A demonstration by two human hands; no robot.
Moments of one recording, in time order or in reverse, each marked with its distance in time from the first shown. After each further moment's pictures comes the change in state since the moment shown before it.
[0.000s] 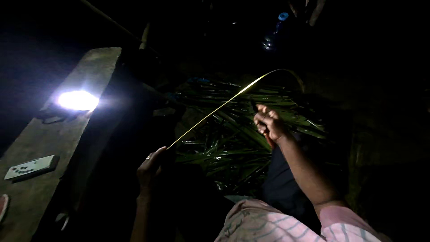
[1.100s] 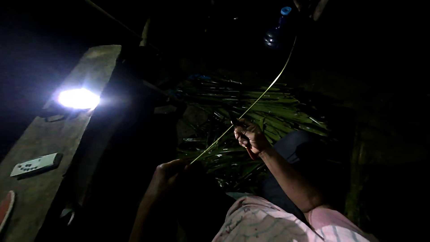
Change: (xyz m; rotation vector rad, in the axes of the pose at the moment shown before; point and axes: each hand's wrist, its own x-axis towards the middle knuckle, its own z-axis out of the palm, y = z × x) left_hand 0.007 0.085 -0.028 -0.344 -0.552 -0.282; right_hand -0.030 0.023 0.069 0.306 -0.185 0.001
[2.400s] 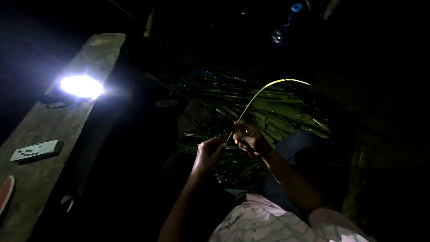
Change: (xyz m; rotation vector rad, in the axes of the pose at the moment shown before) left_hand 0.064 0.034 0.092 -0.382 0.032 0.147; right_hand -0.005 0.016 -0.001 -0.118 -0.205 0.006
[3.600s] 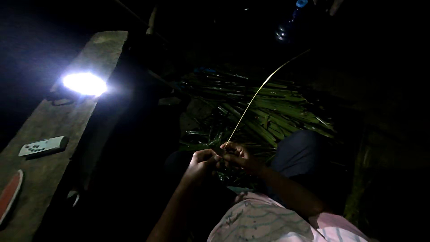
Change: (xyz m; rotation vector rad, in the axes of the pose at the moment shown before) left_hand -0.041 0.001 -0.017 -0.474 -0.062 -0.354; right_hand -0.032 0.029 0.043 -0.009 -0.209 0.072
